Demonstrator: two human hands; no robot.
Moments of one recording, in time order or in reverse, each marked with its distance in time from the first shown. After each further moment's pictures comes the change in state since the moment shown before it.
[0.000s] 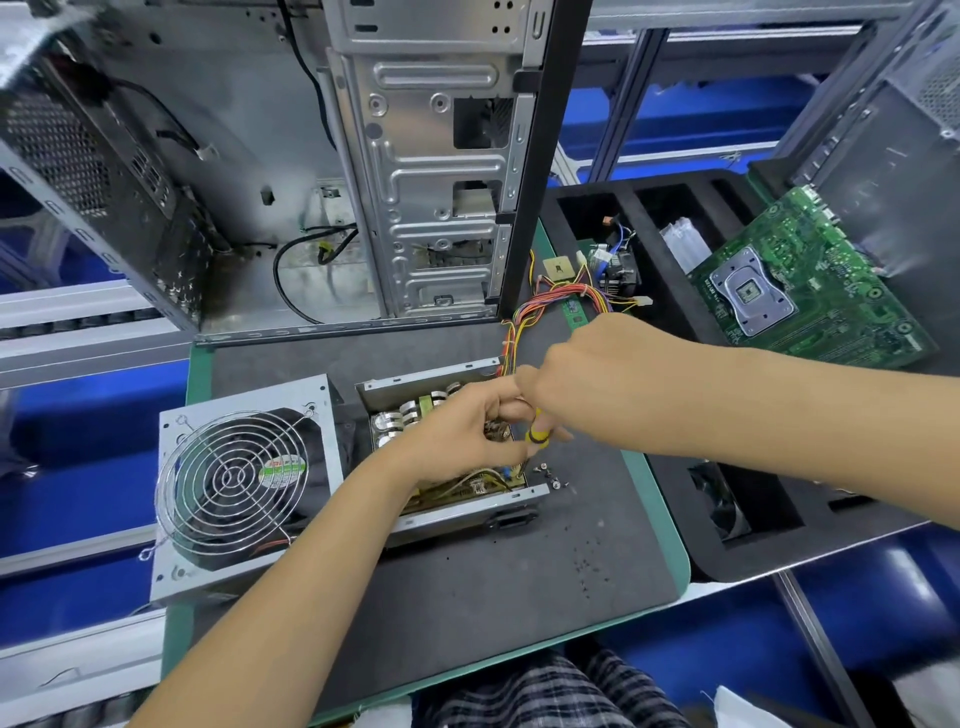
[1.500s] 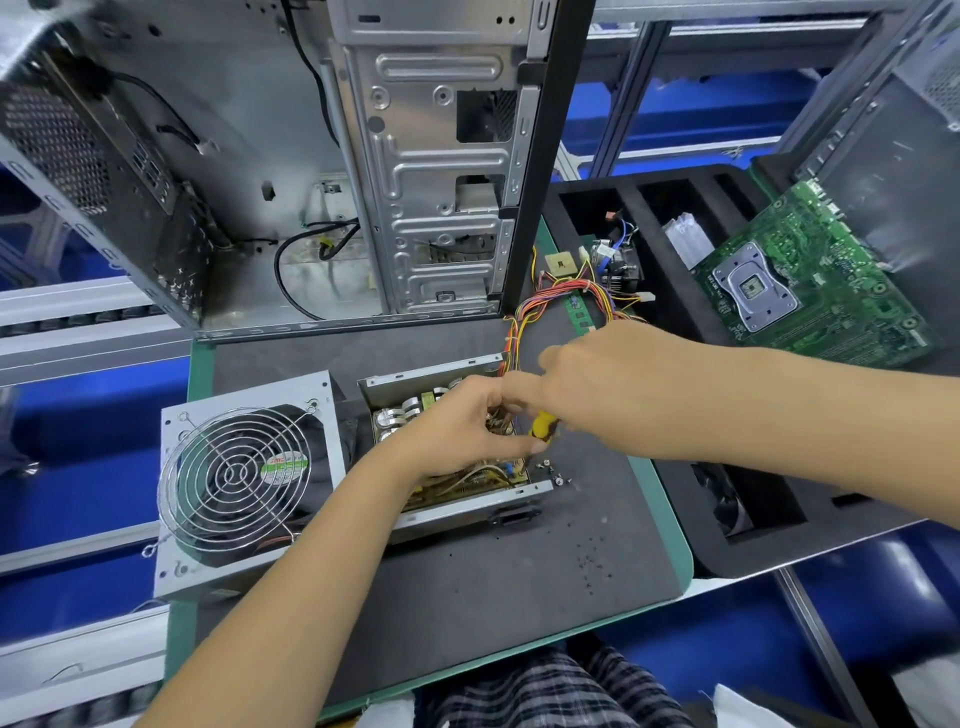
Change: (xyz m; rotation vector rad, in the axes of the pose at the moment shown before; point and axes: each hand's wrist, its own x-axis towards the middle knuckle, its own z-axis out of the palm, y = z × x) left_hand 0.001 -0.003 -0.003 0.092 0.060 -0.032; right_hand -0.001 -0.003 0.008 0.123 0.022 -0.003
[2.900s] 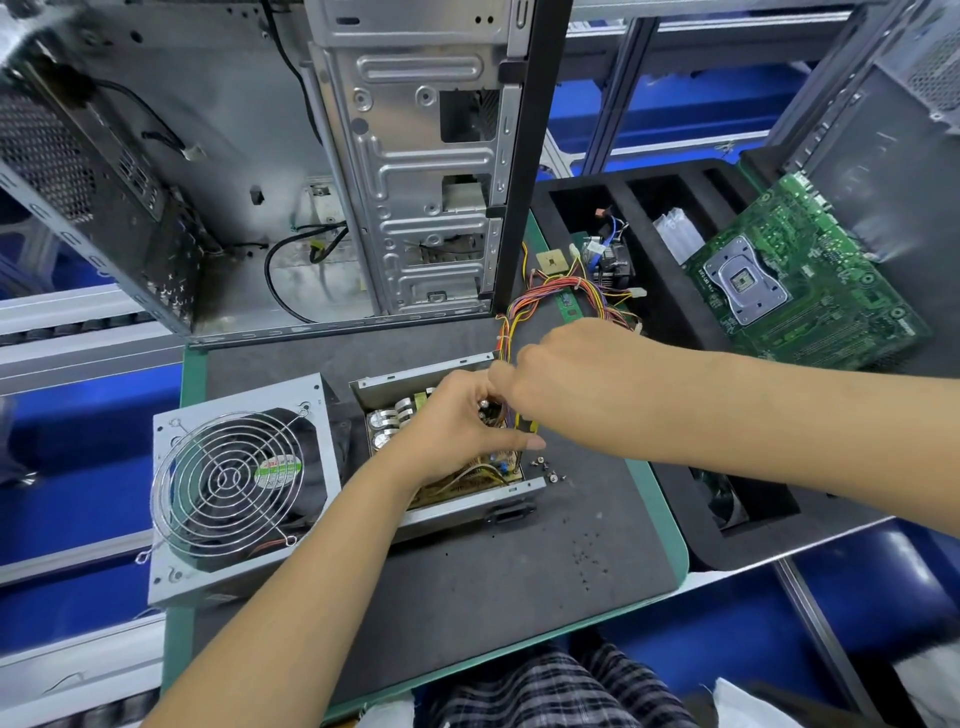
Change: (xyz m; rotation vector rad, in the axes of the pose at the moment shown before) left_hand -0.002 0.004 0.005 0.040 0.167 -0.094; right_hand 0.009 -0.008 -0.003 -0.037 0.064 0.002
